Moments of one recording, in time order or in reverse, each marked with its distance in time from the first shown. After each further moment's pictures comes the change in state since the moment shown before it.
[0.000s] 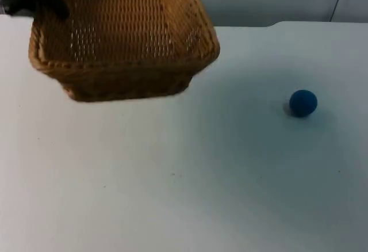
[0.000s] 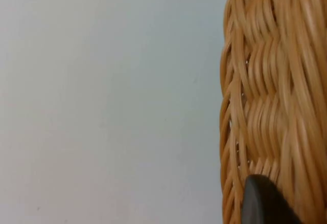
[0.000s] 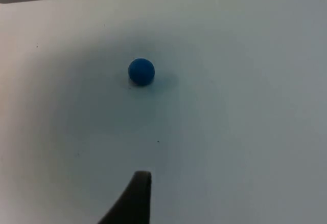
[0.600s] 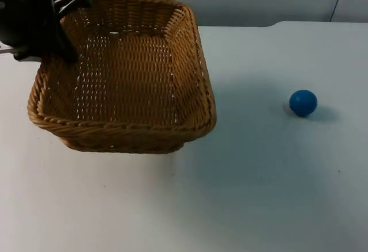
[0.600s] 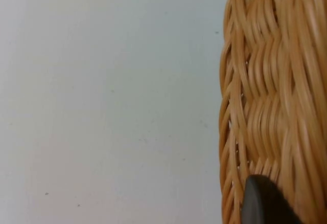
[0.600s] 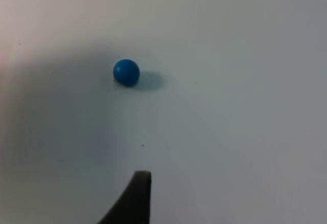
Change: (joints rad) right arm 0.000 0.195 -0.114 -0.051 -0.023 0.011; left arm -0.033 0.007 0.108 -0.138 -0.081 0.234
